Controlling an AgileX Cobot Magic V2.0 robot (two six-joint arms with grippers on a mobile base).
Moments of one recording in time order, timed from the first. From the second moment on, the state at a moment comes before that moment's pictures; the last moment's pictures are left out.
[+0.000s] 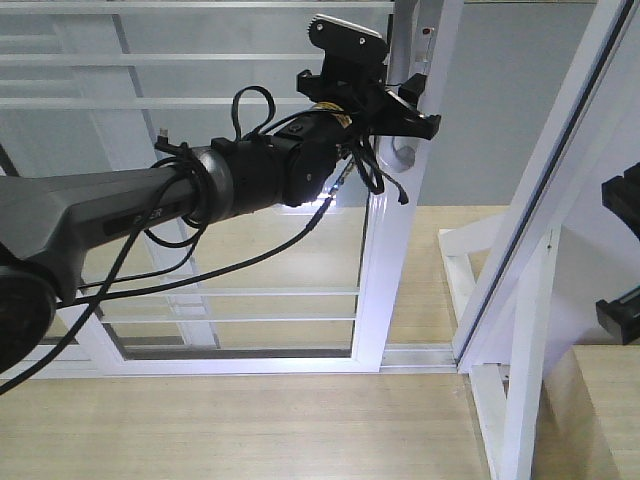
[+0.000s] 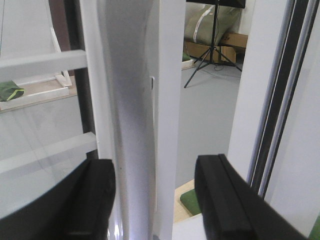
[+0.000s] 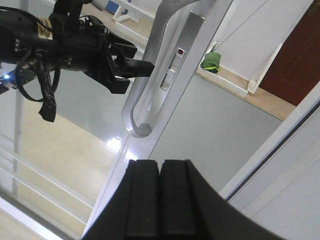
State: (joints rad) left arm -0.72 2.16 -1.63 -0.29 -0.35 0.23; right arm 0.34 0.61 -0.61 -0.14 0.39 -0.22
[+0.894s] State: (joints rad) left arm -0.72 2.22 -1.71 -0.30 -0.33 0.27; right arm 0.34 0.61 -0.61 -0.17 0.42 -0.22
